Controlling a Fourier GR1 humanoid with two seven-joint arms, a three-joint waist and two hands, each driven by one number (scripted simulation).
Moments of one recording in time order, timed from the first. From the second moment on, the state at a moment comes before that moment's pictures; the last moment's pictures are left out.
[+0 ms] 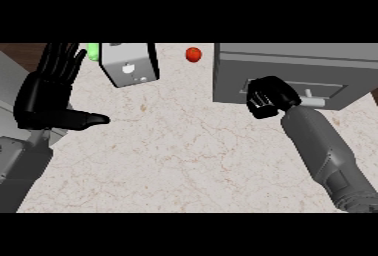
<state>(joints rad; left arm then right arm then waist) -0.43 0.56 -0.23 -1.38 0.70 0.13 -0.26 -0.87 -0.23 0.00 -0.38 0.84 -0.07 -0.50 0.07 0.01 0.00</state>
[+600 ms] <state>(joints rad) -0.42 0.53 -0.25 -1.37 0.70 0.08 -0.28 -0.89 -0.26 -0.05 -0.32 0.79 0.01 -0.63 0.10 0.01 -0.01</state>
